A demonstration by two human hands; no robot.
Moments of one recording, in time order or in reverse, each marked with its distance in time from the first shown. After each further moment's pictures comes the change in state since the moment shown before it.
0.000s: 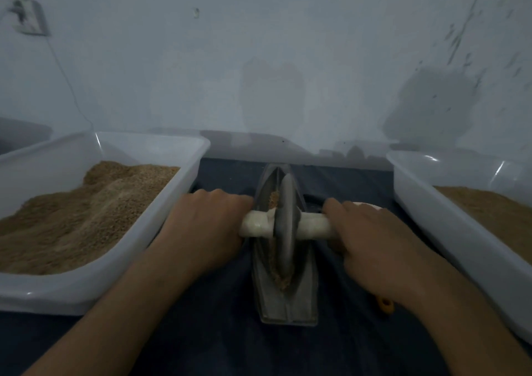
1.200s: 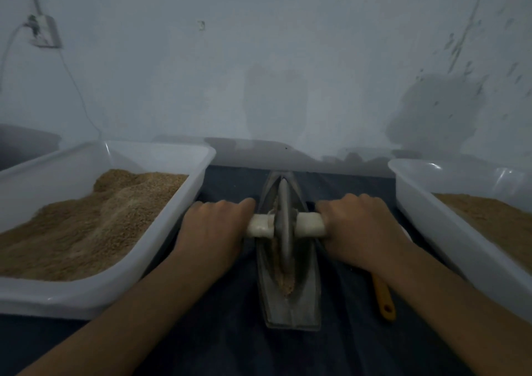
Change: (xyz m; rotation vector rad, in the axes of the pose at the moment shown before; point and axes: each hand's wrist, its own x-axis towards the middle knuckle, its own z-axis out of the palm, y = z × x) left_hand 0.000 0.005 0.008 0.005 -0.019 -0.059; right_hand 0.047 0.018 0.028 -0.247 0.243 -0.103
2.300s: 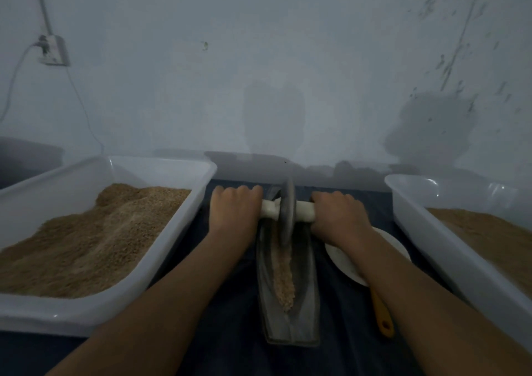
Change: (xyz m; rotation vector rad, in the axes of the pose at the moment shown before) left_hand 0.069 0.010 0.014 0.125 0.036 -0.155; right_hand 0.060 0.008 0.023 0.197 -0.287 0.319
